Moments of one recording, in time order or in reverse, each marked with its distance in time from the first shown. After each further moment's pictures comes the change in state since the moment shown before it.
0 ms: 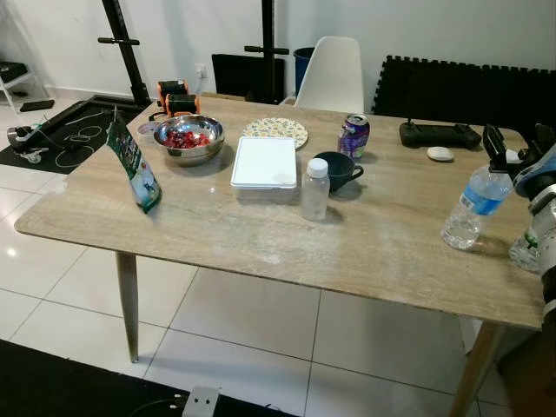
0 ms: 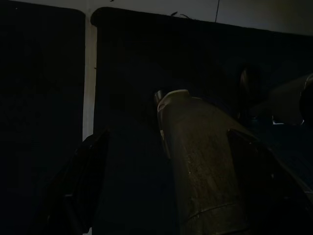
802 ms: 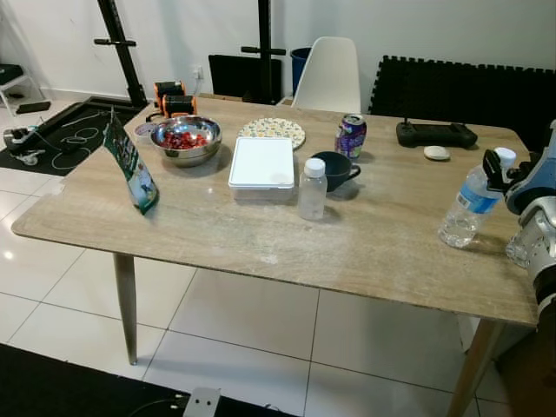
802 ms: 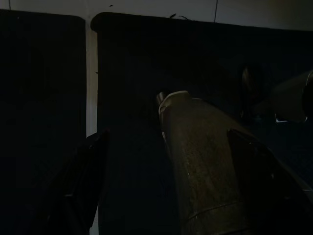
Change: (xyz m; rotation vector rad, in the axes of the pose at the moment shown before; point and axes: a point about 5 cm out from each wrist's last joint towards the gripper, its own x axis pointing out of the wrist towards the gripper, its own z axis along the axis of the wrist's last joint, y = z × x) left arm 0.000 -0.001 -0.002 0.034 0.002 -0.006; right arm -0.003 -0.003 -0.027 -0.001 0.111 -0.080
